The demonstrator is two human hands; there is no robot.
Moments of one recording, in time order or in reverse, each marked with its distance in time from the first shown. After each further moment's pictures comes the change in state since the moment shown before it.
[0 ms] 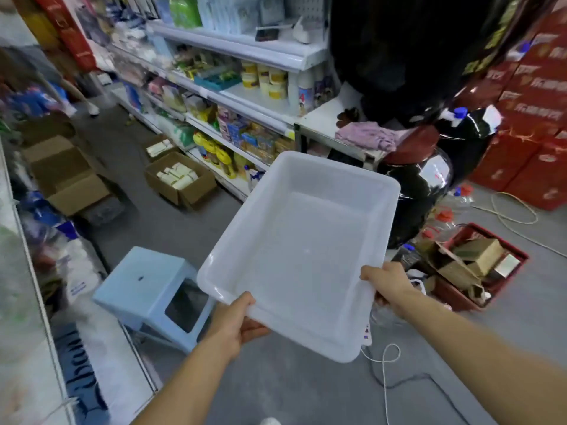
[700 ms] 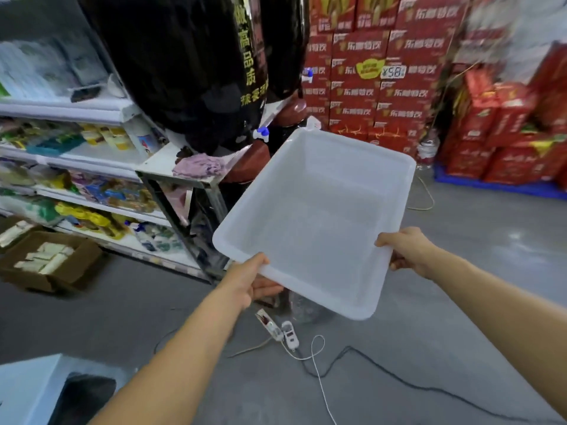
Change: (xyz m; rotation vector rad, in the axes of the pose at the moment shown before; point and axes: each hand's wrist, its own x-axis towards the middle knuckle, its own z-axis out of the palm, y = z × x) left_hand -0.105 -0.023 0.286 0.333 -0.486 0.075; right_hand -0.078 0.085 -0.317 0.302 0.319 0.054
